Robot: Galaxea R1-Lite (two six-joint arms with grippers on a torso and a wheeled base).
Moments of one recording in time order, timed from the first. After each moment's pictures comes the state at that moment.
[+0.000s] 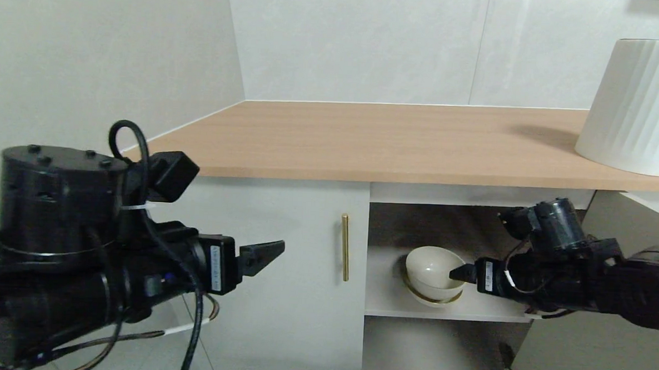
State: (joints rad) left arm -0.59 1.37 -0.73 -0.21 0.17 -0.32; right arm 0.41 1.76 -0.82 -0.19 -0.07 0.45
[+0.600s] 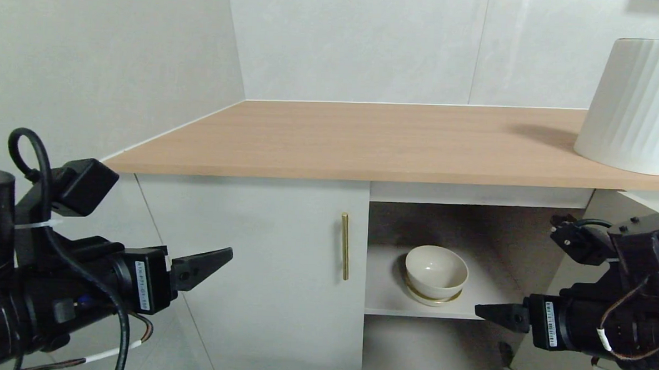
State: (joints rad) left arm -0.48 1.21 -0.64 -0.15 0.14 -0.32; right arm 0.55 1.40 -0.66 -0.05 -0.06 0.43
